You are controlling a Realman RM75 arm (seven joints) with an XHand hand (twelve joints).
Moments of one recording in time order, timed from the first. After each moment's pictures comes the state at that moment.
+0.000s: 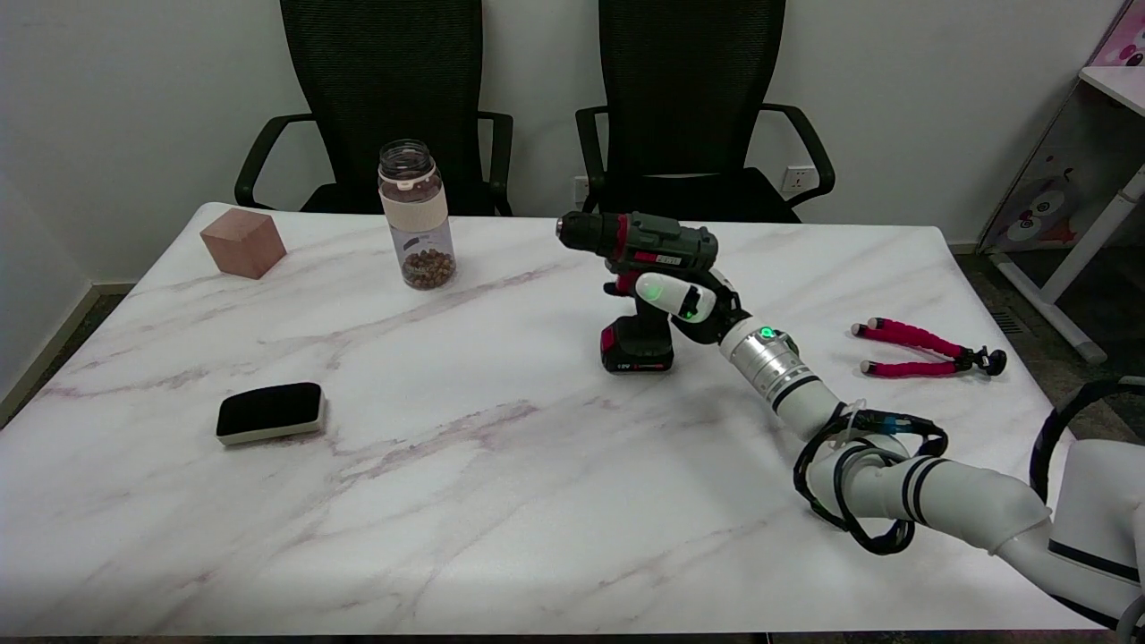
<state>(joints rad) 0.49 -1.05 0.62 -0.60 -2.28 0.84 1.85</state>
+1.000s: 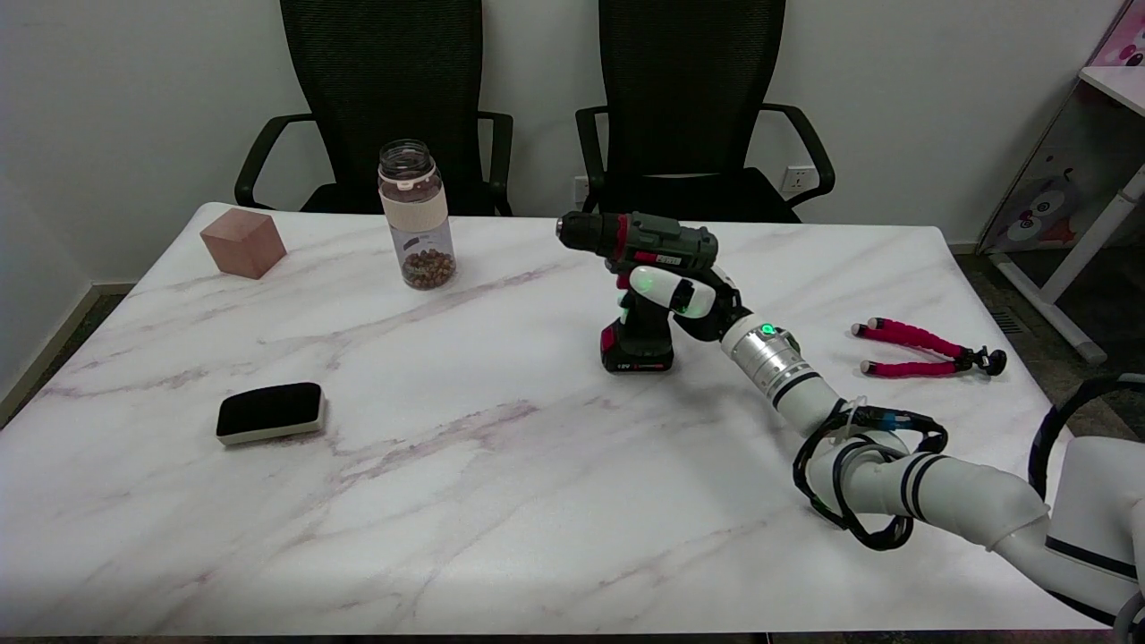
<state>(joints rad) 0.50 -1.05 0.62 -0.59 -2.28 0.82 1.85</state>
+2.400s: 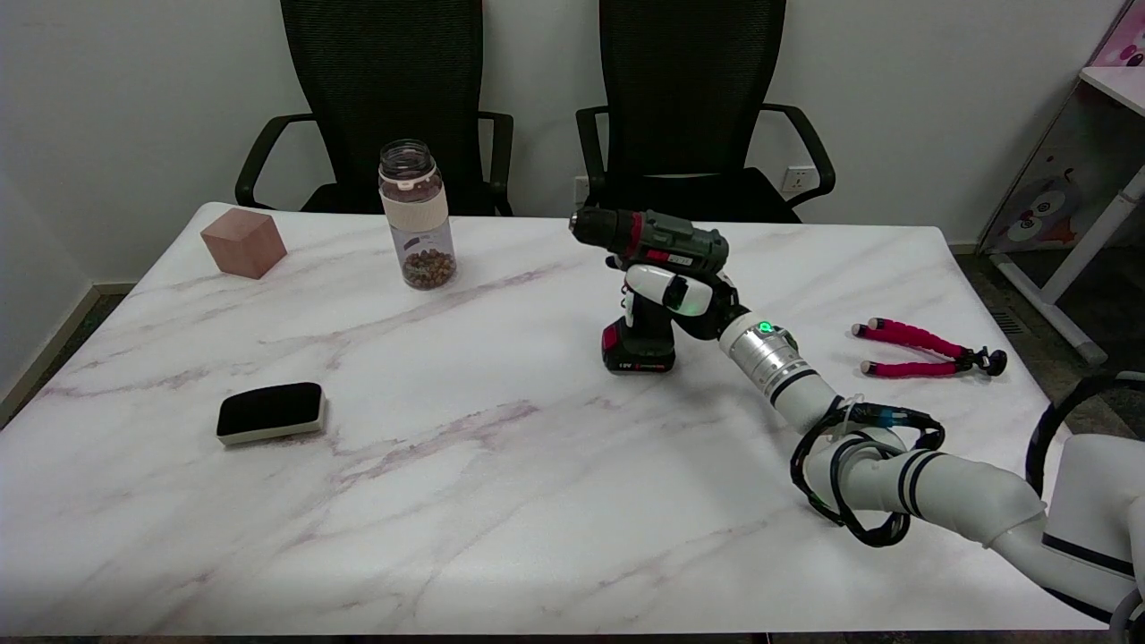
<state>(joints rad) 0.51 -1.05 0.62 -0.59 -2.28 0.80 1.85</state>
